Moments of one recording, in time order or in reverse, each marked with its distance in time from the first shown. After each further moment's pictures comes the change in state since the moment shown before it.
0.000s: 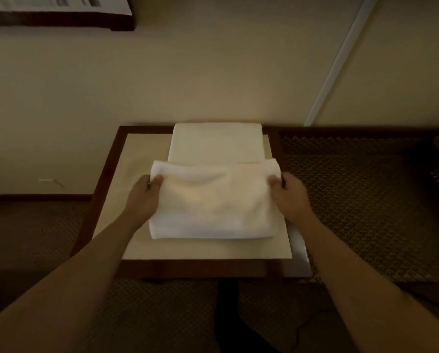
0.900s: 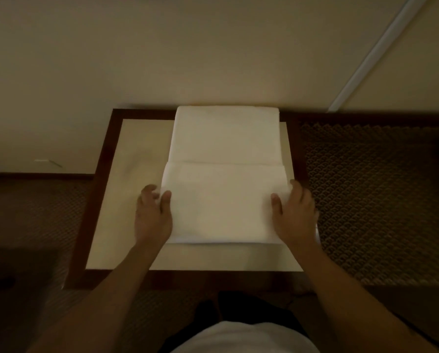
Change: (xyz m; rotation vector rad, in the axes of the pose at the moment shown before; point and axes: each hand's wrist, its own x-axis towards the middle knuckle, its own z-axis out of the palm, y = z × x) left_hand 0.010 -0.039 0.039 0.239 0.241 -0.006; right_hand 0.005 0.026 0.054 -0.527 0.114 0.031
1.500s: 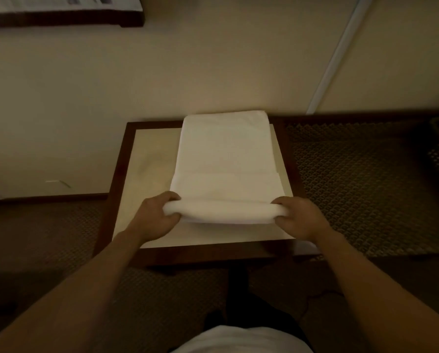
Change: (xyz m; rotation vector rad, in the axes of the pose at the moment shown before) left_hand -0.025 -0.036 -0.078 0.110 -0.381 0.498; right_hand -0.079 0.020 -0.061 0.030 -0.293 -0.291
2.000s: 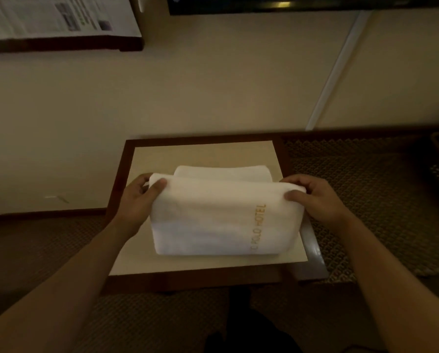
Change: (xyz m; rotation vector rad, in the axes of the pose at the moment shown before) left_hand 0.048 0.042 -0.053 -0.651 0.251 -0.207; right_hand 0.037 -0.025 -0.077 0.690 0.073 -0.012
